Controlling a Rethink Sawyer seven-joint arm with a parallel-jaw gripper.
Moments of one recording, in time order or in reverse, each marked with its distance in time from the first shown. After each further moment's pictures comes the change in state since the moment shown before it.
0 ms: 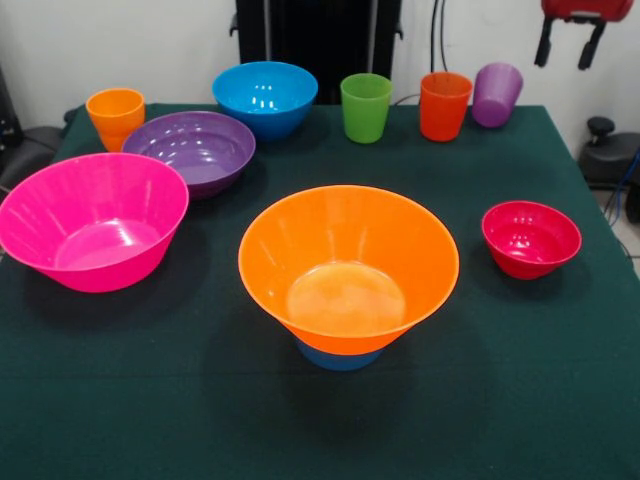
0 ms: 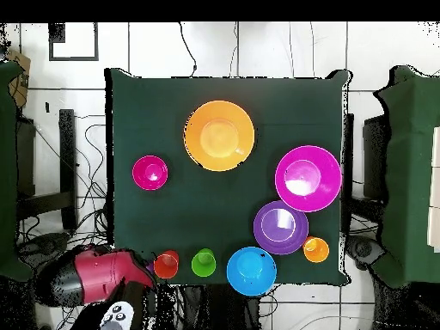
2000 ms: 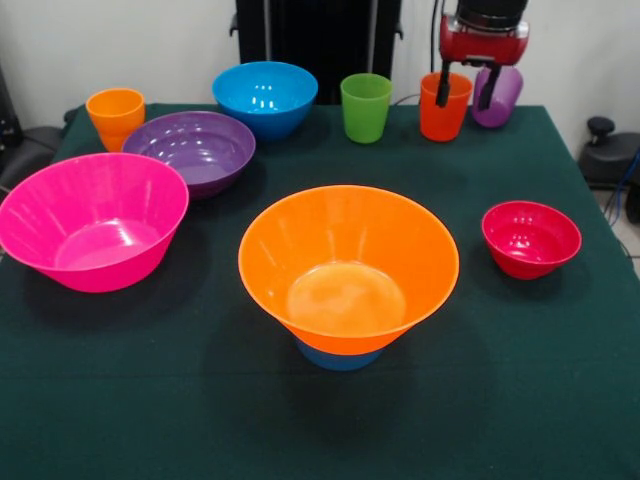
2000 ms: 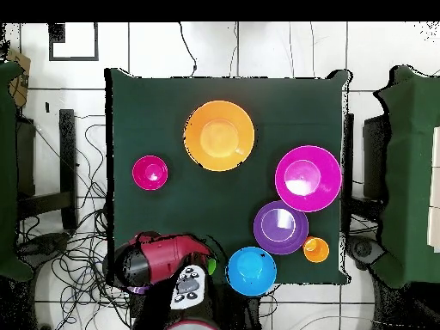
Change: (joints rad) arm -0.294 0.115 0.054 0.000 -0.317 -0.120 0.000
